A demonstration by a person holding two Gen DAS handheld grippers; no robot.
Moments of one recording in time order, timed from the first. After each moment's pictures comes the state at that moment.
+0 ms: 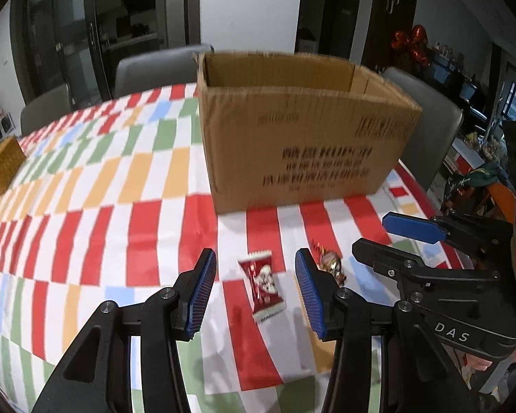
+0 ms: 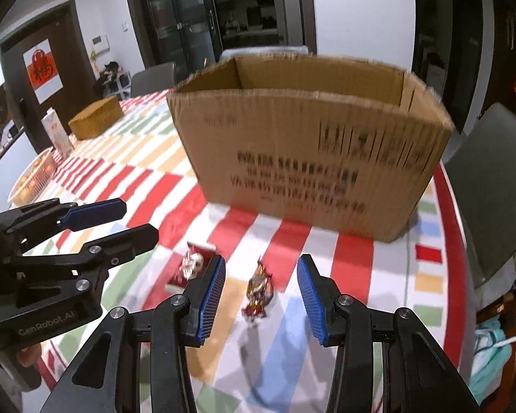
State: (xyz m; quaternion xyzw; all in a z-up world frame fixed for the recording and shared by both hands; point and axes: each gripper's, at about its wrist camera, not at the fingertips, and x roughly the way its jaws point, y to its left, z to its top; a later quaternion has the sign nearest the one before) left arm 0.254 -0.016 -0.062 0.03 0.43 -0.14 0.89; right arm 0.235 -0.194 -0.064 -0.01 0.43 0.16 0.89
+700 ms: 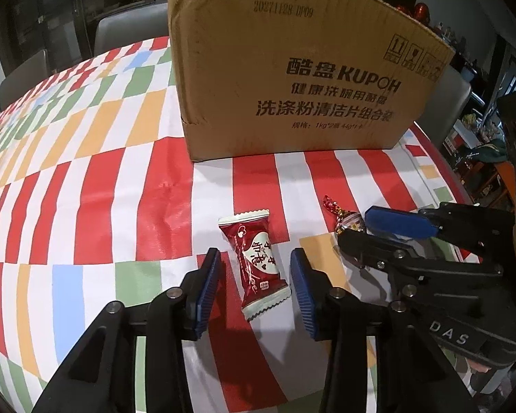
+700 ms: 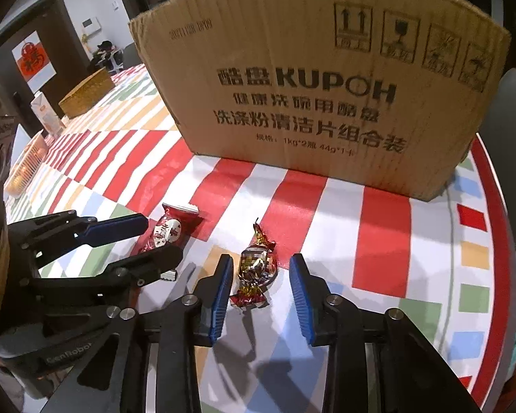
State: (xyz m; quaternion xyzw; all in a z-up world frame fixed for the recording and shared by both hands) left arm 0.280 -0.030 -0.126 0.03 0.49 -0.16 0.86; right arm 0.260 -0.184 -0.122 0.00 0.49 0.17 0.86
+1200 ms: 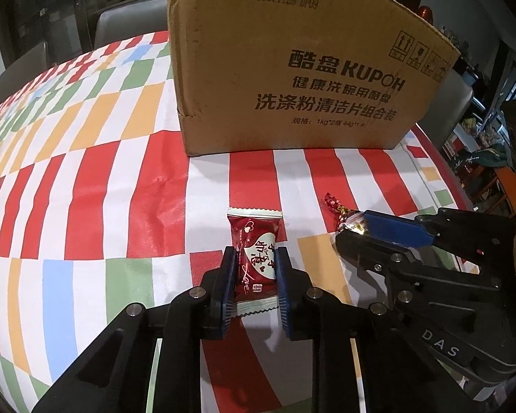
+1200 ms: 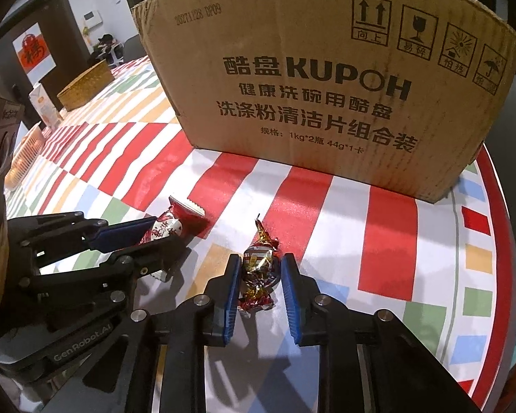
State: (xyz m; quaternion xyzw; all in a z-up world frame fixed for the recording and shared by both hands) left arm 0.281 -0.030 -0.129 0.02 0.49 -0.16 0.85; right arm 0.260 -0.176 -0.127 -0.01 0.49 0.16 0.86
